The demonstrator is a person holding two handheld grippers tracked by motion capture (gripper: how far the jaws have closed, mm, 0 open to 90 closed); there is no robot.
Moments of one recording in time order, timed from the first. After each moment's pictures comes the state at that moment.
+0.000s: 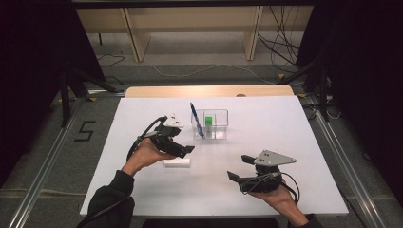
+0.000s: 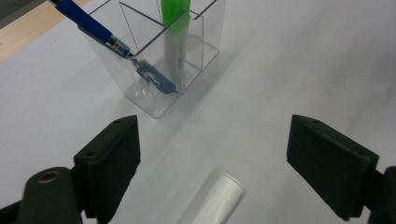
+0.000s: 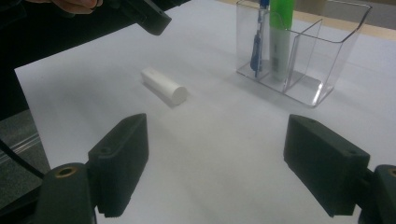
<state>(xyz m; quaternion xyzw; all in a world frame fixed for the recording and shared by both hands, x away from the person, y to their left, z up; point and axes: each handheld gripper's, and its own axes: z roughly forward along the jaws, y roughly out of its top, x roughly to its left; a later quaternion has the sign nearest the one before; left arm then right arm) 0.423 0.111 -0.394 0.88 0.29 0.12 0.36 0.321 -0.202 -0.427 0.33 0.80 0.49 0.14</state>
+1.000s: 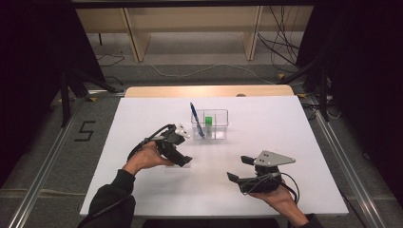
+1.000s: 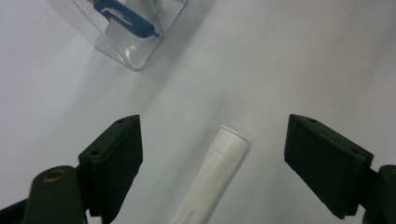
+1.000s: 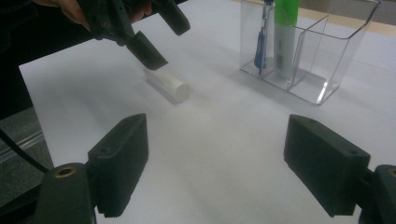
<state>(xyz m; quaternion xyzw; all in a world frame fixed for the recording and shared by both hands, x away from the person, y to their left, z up) 0.426 0.101 -0.419 0.93 0.25 0.11 0.25 0.322 -0.202 -0.430 0.33 0.80 0.49 0.13</state>
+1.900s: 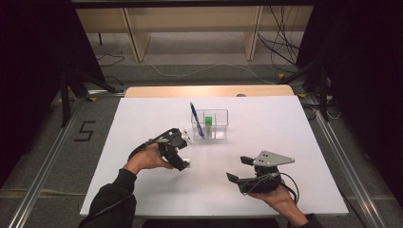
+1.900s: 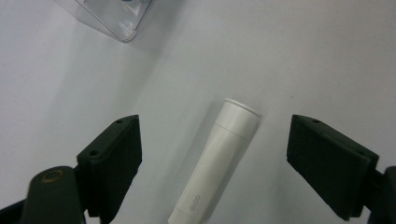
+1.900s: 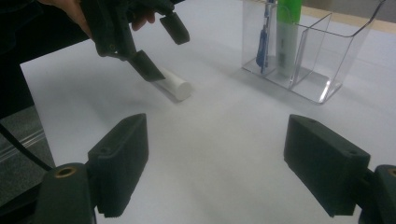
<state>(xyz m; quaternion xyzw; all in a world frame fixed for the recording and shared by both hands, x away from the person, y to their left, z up) 0.426 0.092 -0.432 0.95 0.22 0.11 0.19 0.322 -0.201 -0.431 0.32 0.80 0.49 0.13</state>
